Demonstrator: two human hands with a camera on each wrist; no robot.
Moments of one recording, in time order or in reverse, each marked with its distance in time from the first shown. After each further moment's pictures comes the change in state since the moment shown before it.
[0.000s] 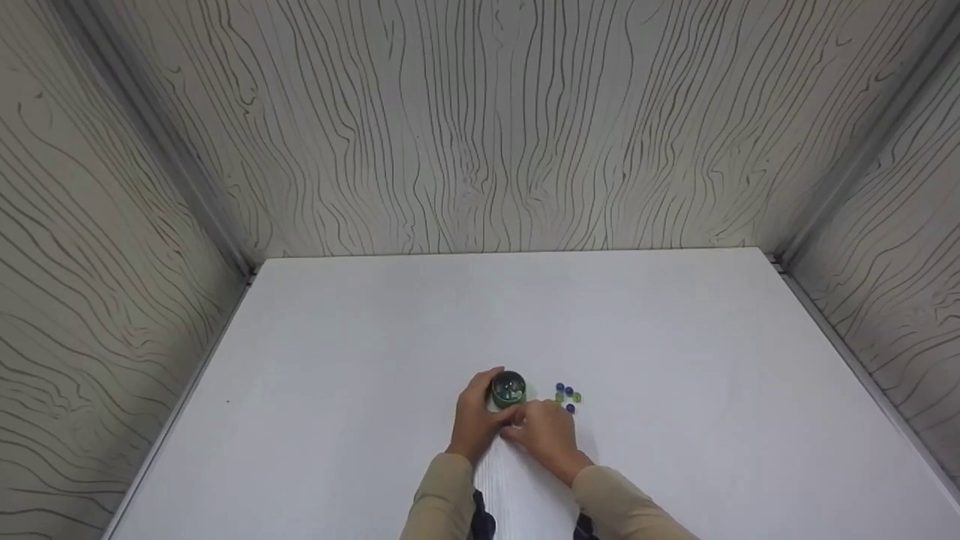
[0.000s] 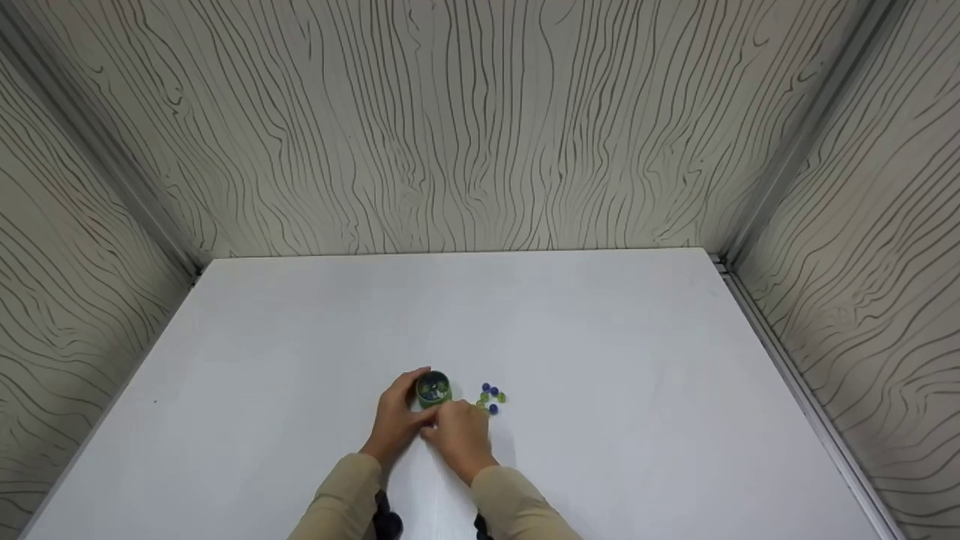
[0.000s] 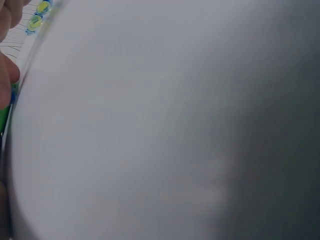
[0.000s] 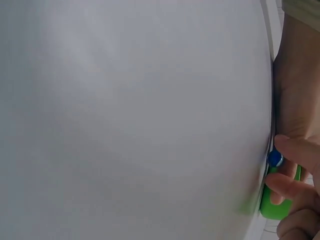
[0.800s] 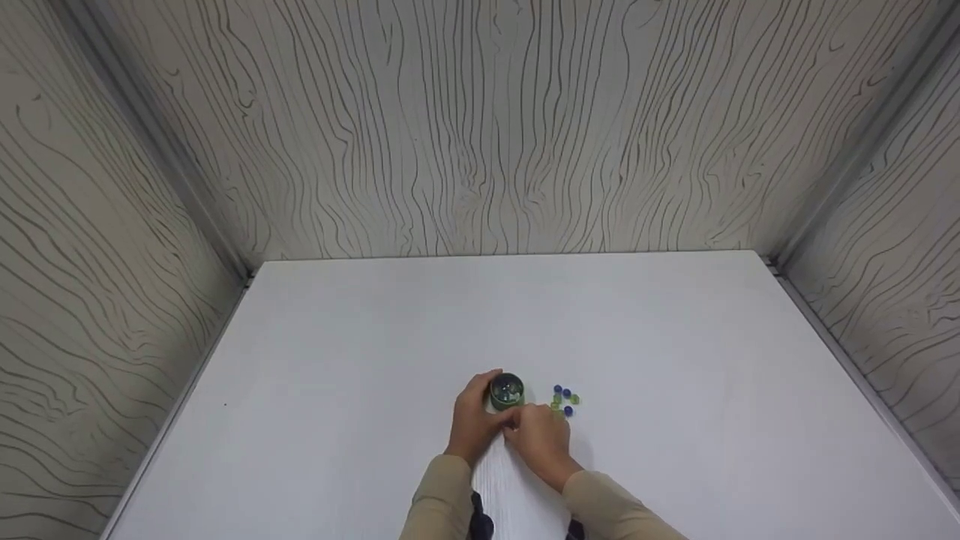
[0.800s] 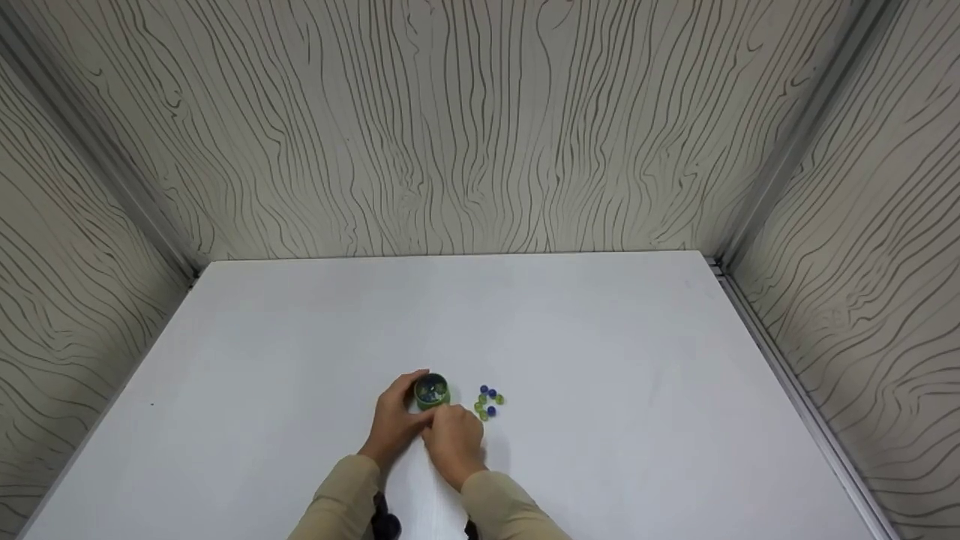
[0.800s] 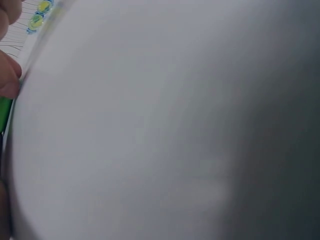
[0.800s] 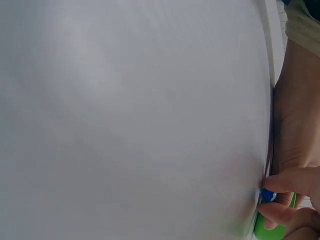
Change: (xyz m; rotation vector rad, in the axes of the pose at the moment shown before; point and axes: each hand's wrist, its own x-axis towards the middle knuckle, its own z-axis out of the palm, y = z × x) left_hand 0.002 0.002 0.001 0.037 0.027 0.018; right_hand -0.003 -0.013 0.002 -0.033 0.054 0.090
